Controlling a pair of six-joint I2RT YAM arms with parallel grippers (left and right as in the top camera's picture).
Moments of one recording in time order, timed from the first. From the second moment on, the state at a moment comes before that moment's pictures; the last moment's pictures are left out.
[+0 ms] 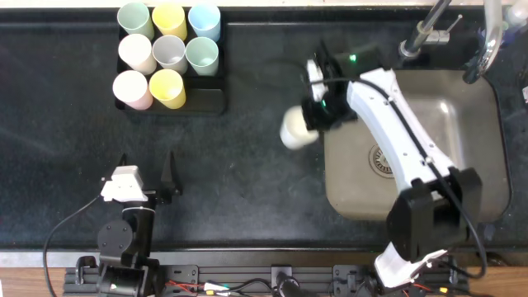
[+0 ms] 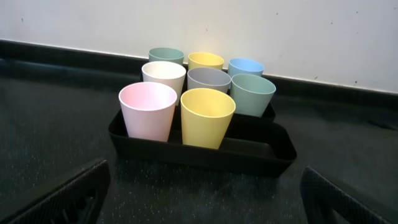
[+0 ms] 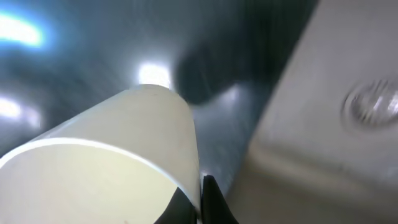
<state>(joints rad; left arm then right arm) -0.10 0.01 0.01 -0.07 -0.11 -0.15 0.34 1.85 1.66 -1.29 -0.19 0.09</state>
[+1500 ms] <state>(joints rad) -0.10 0.01 0.01 -0.07 -0.11 -0.15 0.62 2.32 2.24 -1.10 -0.24 0.47</state>
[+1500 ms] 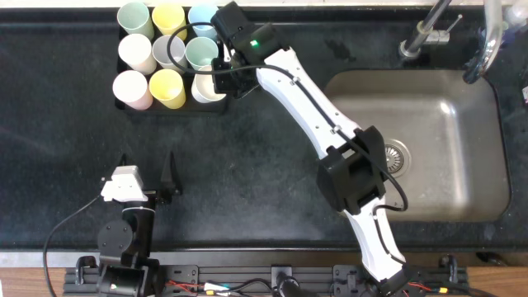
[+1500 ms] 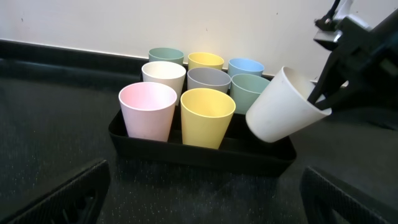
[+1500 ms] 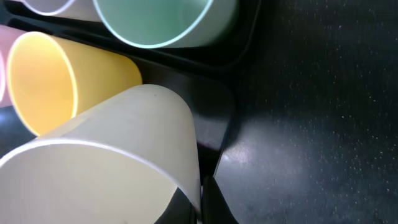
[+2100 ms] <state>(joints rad) -0.10 0.01 0.01 -0.07 -0.11 -0.15 0.62 2.39 2.24 -1.06 -0.22 0.49</state>
